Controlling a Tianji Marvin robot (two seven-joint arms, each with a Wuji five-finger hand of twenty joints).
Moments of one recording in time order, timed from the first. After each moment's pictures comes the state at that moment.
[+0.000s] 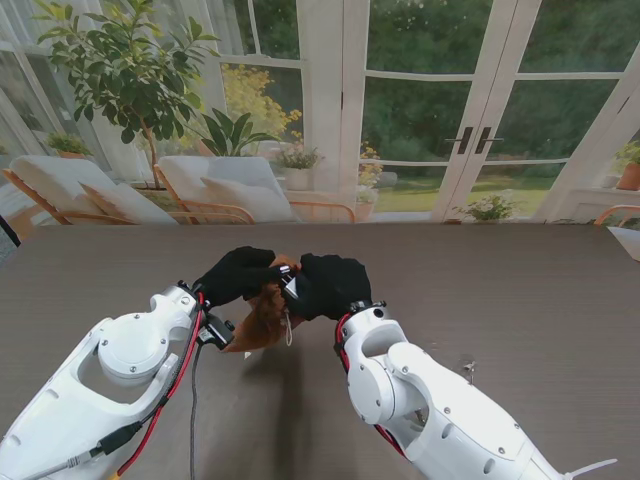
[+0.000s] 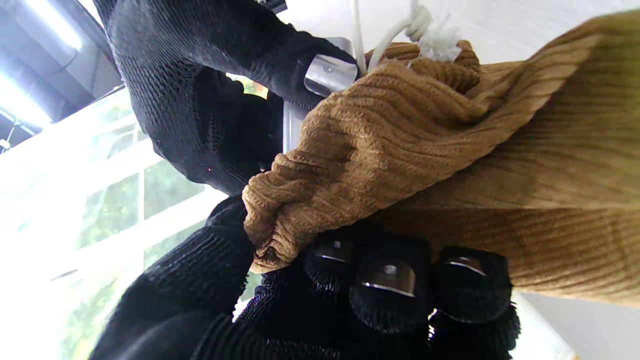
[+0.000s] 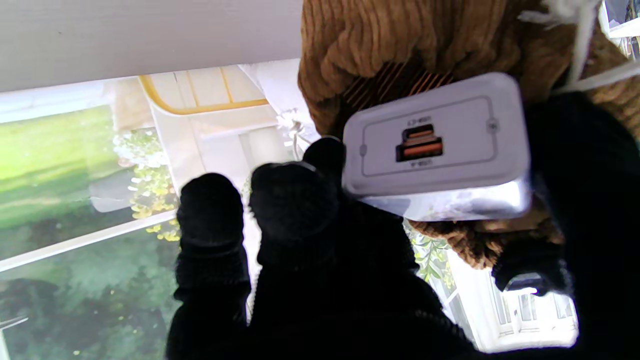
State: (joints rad) left arm 1.45 -1.11 -1.25 -1.70 0.03 0.03 -0.22; right arm -1.26 -1.19 0.75 -1.63 -0.79 0.34 -0.24; left_hand 0.86 -0.29 0.54 -0.18 0.80 0.28 1.13 1.02 1.11 0.23 1.18 1.45 1.06 0.26 1.61 0.93 0.62 0.43 1.62 1.01; right_hand 0.31 -0.84 1.08 -0.42 0.73 0.14 1.03 0.45 1.14 0.09 0.76 0.94 1.30 -0.01 1.14 0.75 0.66 0.22 1.38 0.80
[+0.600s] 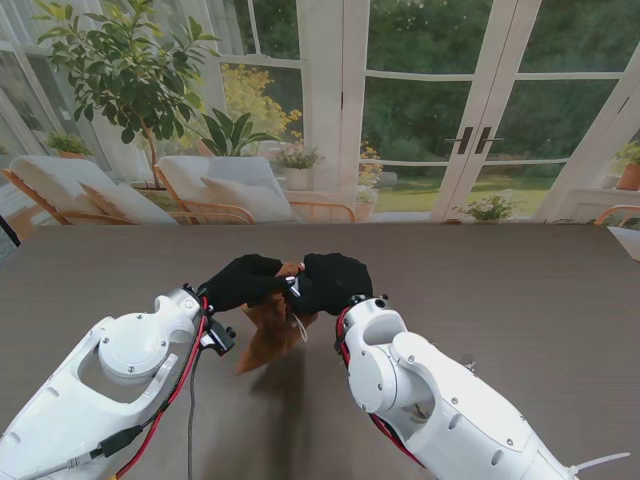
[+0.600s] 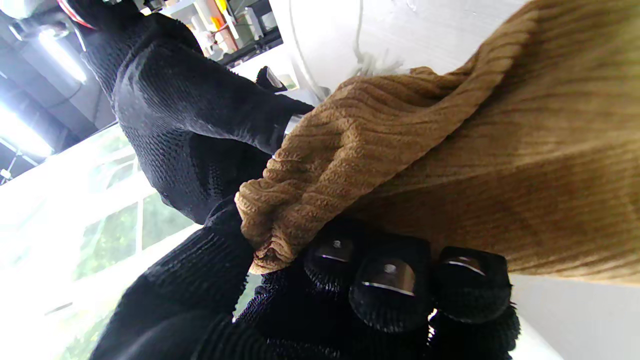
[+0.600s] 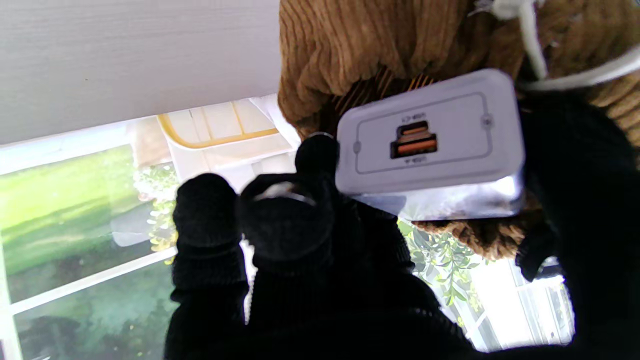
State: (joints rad) left arm 1.44 -1.10 -1.23 -1.70 0.03 0.02 -0.29; right arm -1.24 -1.18 0.76 -1.68 -0.72 0.41 -0.12; left_hand 0.86 -0.29 0.54 -0.18 0.80 0.28 1.13 1.03 1.11 0.23 1.18 1.45 1.06 0.26 1.61 0.93 0.61 0.43 1.62 1.01; right_hand 0.33 -0.85 1.08 -0.42 0.75 0.19 1.03 0.45 1.17 0.12 0.74 0.91 1.31 0.02 1.23 0.78 0.66 0.25 1.38 0.80
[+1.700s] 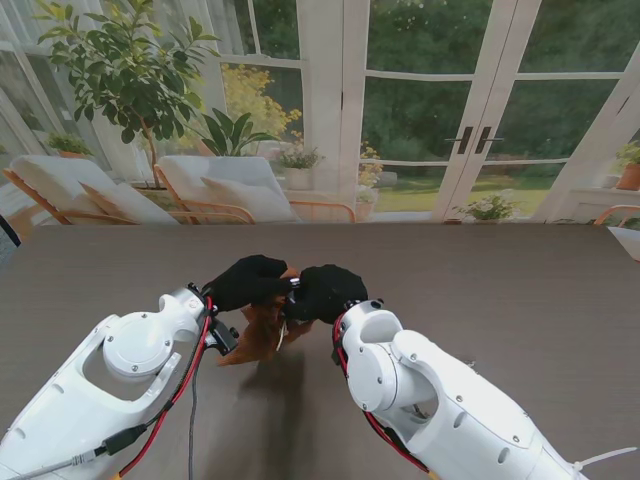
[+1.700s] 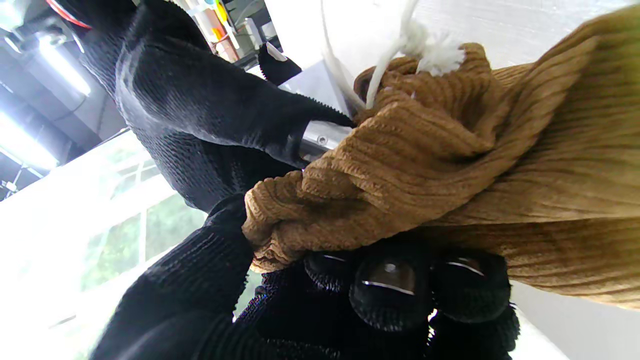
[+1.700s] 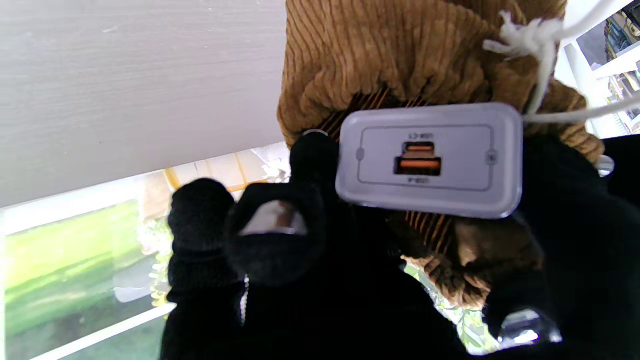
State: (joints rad) left arm 1.43 -1.09 -1.21 -1.68 0.04 0.00 -0.30; right arm -1.22 -1.15 0.73 -1.72 -0.65 0.47 0.00; left_hand 0.87 -0.29 0.53 -0.18 0.80 0.28 1.14 1.03 1.10 0.23 1.18 1.45 1.05 0.26 1.61 0.93 0.60 0.43 1.62 1.02; right_hand 0.29 -0.62 1.01 -0.32 0.77 0.26 0.92 0.45 1.19 0.14 0.74 0.90 1.31 0.04 1.32 0.80 0.66 0.25 1.43 0.80
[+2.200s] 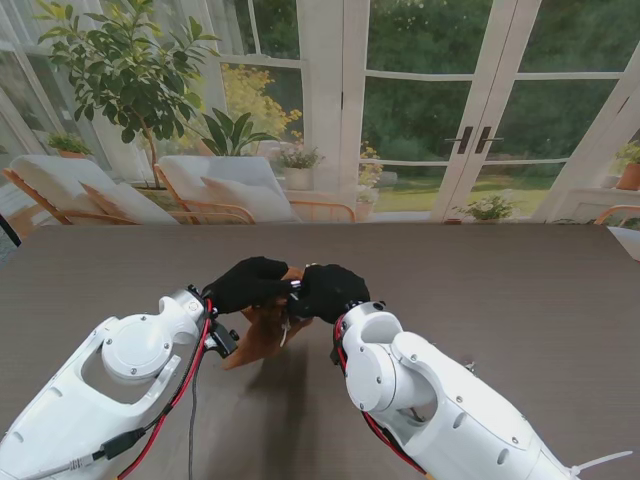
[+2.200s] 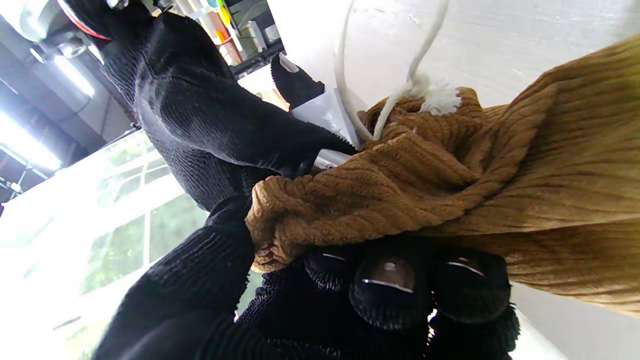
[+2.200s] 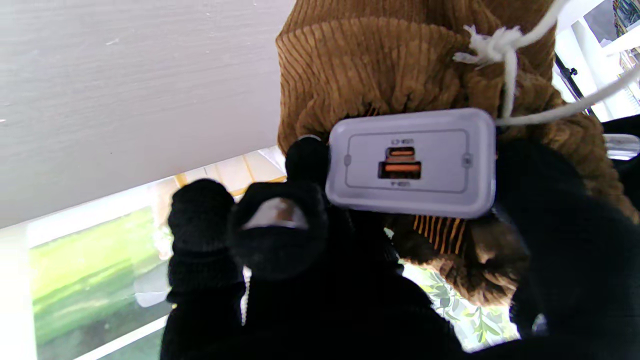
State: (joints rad) left arm 1.44 -1.09 -1.21 -1.70 0.04 0.00 -0.30; right arm -1.24 -1.17 0.74 -1.72 -0.61 0.49 -0.03; left_hand 0.88 -0.29 0.52 -0.18 0.78 0.29 1.13 1.03 1.09 0.23 1.18 1.45 1.04 0.26 1.61 0.93 0.60 0.43 1.62 1.02; right_hand 0.33 -0.59 1.01 -0.32 0.70 0.29 0.90 0.45 1.12 0.17 0.74 0.89 1.29 0.04 1.32 0.79 0.66 0.25 1.43 0.80
